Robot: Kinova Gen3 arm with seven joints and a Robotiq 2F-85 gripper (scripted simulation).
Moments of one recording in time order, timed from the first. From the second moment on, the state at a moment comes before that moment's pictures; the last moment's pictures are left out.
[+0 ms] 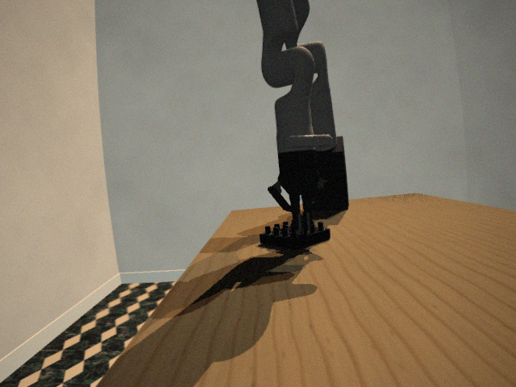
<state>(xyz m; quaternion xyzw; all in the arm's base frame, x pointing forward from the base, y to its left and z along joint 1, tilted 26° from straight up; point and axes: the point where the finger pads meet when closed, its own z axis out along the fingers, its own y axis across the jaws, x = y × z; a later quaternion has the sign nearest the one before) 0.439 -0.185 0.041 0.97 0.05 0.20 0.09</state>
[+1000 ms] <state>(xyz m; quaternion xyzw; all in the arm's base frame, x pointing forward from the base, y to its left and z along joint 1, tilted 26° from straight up) 0.439 -0.186 0.041 0.94 0.24 0.18 0.13</state>
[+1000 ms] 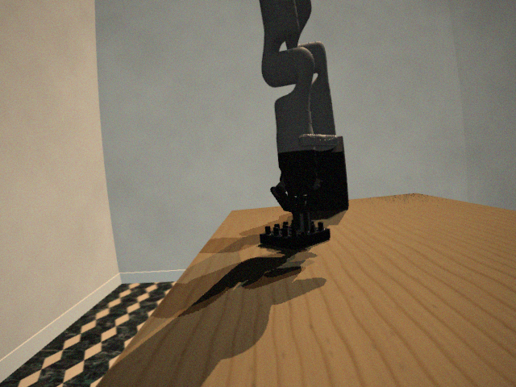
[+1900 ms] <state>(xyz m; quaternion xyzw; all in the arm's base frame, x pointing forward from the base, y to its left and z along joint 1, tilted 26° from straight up) 0.439 -0.186 0.042 0.93 0.30 0.17 0.14</state>
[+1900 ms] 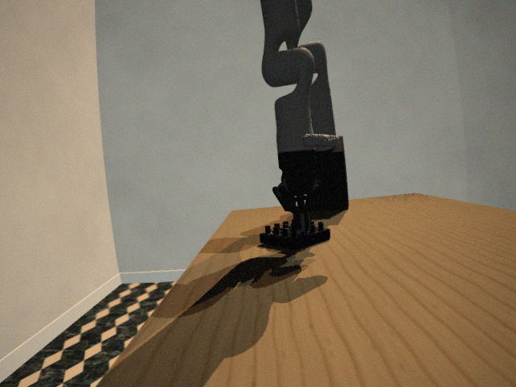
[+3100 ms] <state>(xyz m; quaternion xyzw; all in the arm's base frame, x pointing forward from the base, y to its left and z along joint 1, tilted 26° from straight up) 0.440 -0.185 0.042 0.92 0.31 0.17 0.14</state>
